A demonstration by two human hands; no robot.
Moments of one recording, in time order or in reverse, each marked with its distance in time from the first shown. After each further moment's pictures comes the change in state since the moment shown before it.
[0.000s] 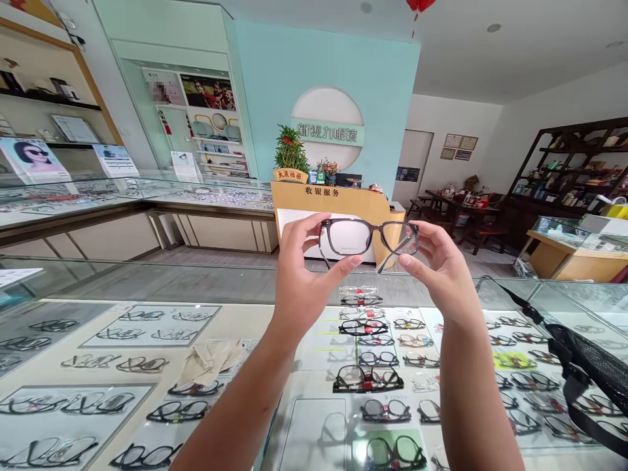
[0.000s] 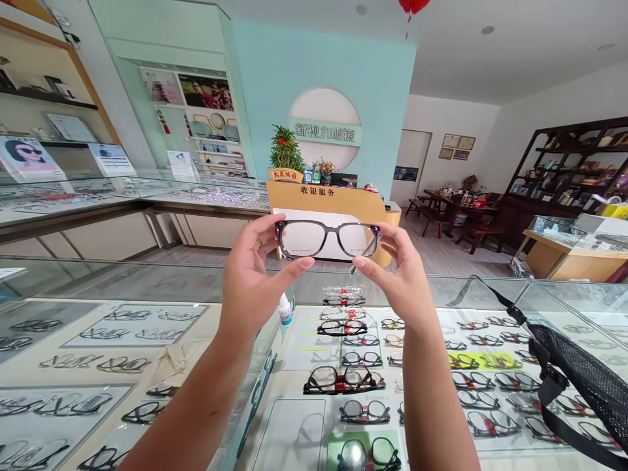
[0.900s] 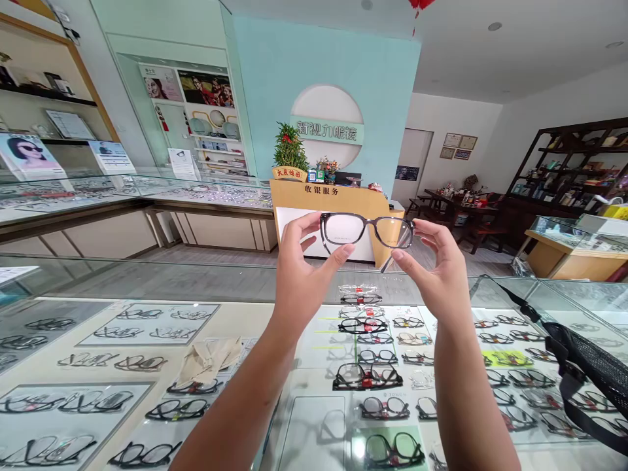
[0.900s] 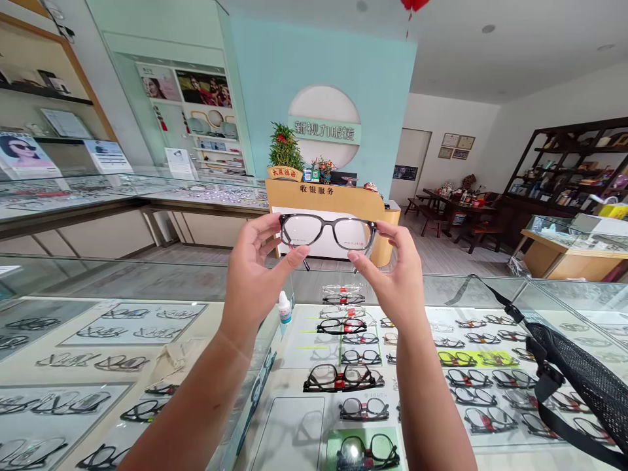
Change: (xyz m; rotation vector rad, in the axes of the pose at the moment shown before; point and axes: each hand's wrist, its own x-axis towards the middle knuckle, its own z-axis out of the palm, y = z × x) left_hand 0.001 -0.005 0.002 -0.003 0.044 -0.144; right_hand -0.005 -0.005 0.014 -0.285 0.190 -0.144
